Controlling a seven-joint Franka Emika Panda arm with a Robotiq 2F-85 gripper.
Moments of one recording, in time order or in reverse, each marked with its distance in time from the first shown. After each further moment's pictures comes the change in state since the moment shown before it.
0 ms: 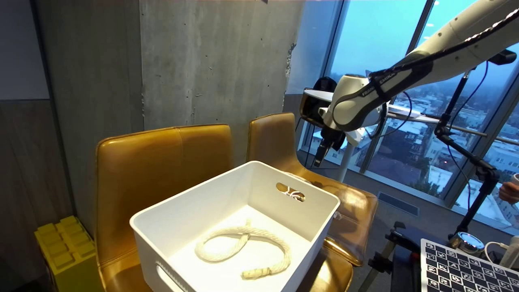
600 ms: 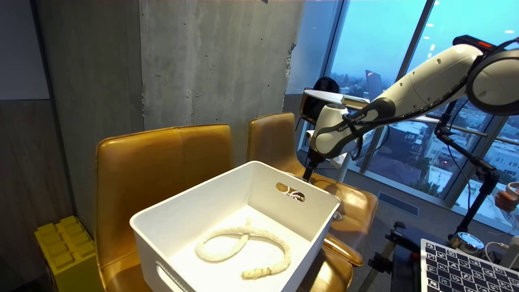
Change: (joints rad) arm -0.022 0.351 0.004 0.362 -0.003 -0.015 -0.005
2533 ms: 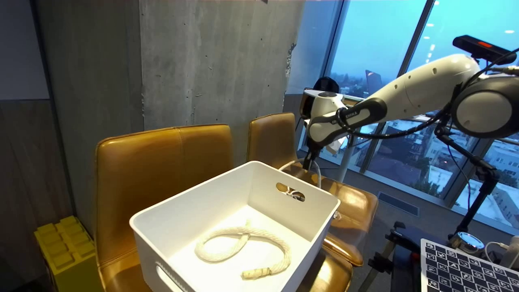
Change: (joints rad) arm 0.029 0.118 -0.102 0.323 -0.004 -0.232 0.069
